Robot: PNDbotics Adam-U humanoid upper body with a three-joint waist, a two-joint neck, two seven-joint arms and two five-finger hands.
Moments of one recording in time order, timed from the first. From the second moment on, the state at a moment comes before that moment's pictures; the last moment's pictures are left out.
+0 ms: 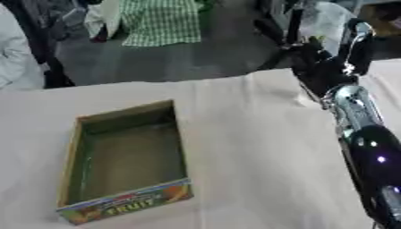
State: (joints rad) left arm -0.19 0.47 0.08 -1.98 0.32 0.02 0.47; right arm -0.80 -0.34 -0.07 -1.48 -1.33 0.03 -0.51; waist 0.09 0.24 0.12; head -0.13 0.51
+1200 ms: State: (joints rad) left arm -0.19 0.47 0.08 -1.98 0.32 0.03 0.47; right arm -0.82 -0.37 -0.11 -1.45 -1.31 0.01 -0.51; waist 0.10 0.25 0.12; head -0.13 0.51
